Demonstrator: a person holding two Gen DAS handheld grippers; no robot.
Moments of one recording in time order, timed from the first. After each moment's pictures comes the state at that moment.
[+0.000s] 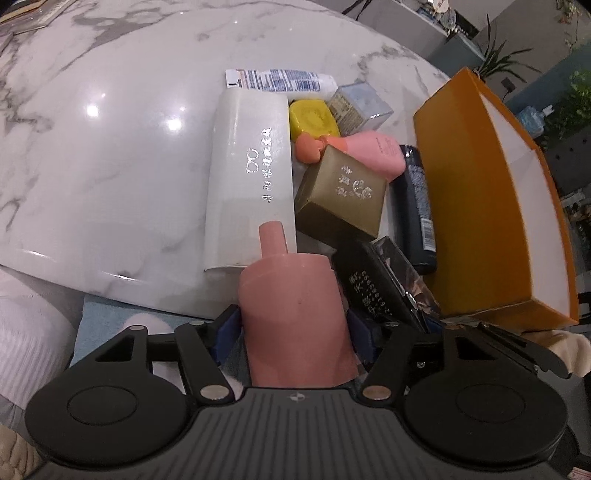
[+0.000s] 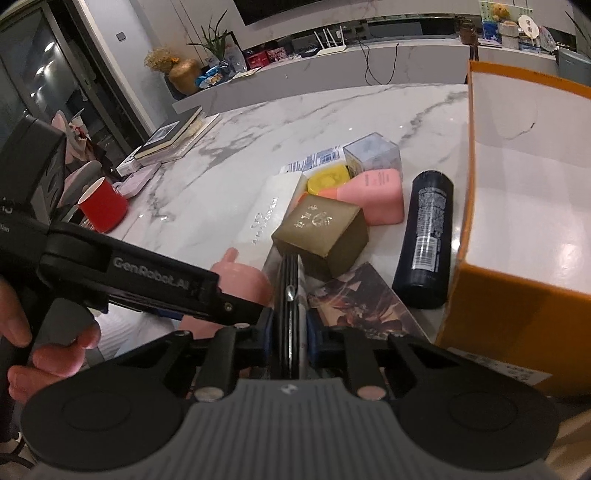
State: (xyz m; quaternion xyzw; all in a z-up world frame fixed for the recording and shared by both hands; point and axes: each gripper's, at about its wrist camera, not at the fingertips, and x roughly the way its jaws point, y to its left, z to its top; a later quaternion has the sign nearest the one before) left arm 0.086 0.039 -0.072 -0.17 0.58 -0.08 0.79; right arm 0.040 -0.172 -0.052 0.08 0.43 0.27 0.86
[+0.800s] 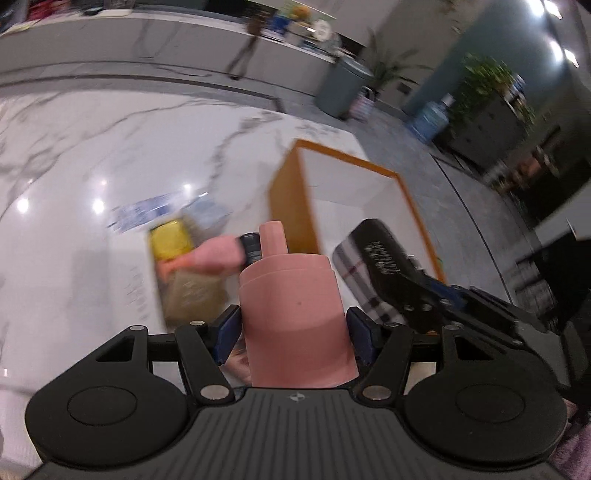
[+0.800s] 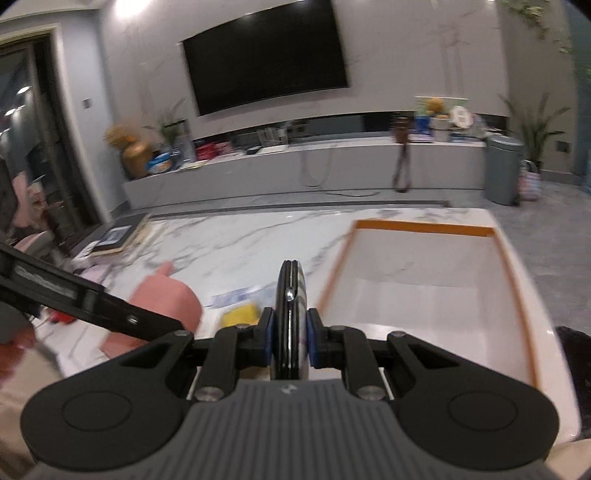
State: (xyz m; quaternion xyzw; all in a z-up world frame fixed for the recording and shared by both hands) left arm 0.104 -0.030 0.058 -0.11 0.50 -0.23 0.83; right arm 0.036 -0.261 0.056 0.06 0.31 0.15 0.94
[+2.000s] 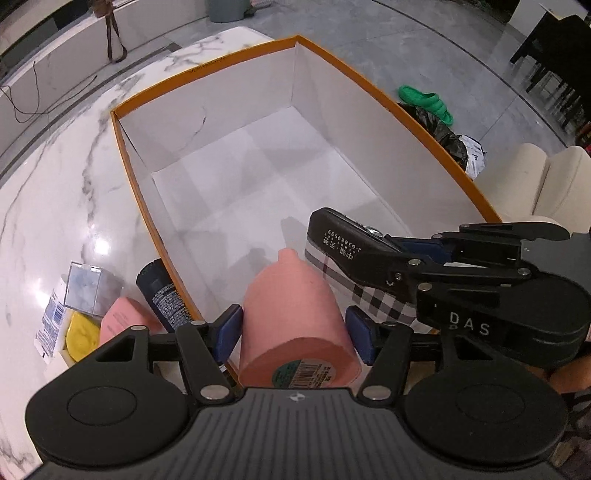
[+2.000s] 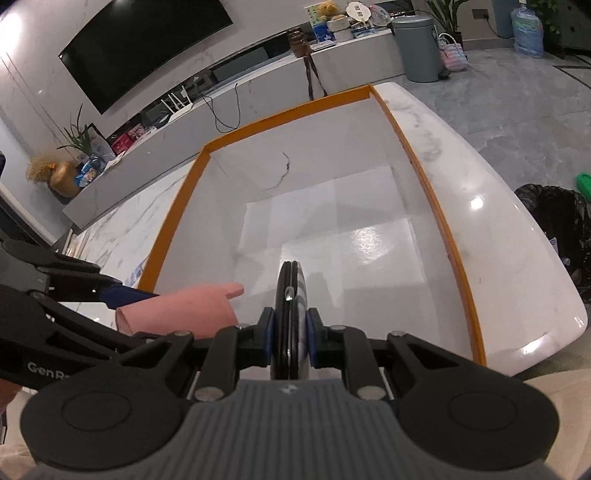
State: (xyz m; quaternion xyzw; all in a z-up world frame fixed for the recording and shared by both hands) left arm 0.160 -0.202 -0.019 0.19 0.55 -0.30 0.75; right arm 0.083 -0.351 -0.029 0.20 0.43 0.06 0.88
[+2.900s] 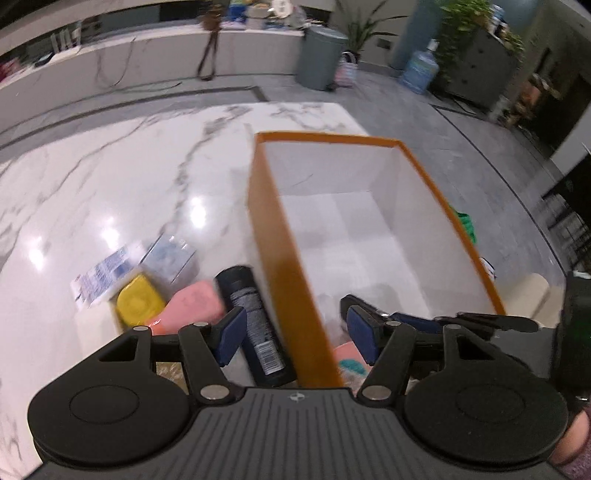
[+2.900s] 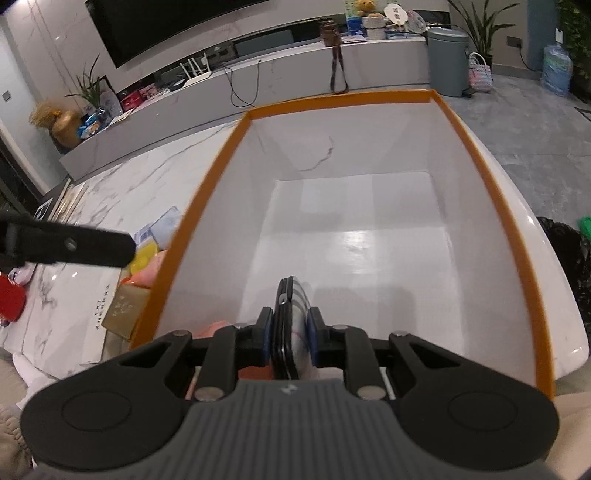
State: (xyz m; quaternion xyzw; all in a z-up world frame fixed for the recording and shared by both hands) left arm 0.168 -0.100 0.015 0.01 0.50 -0.23 0.83; right arm 0.098 -0.300 -0.026 0.11 0.45 0.08 0.88
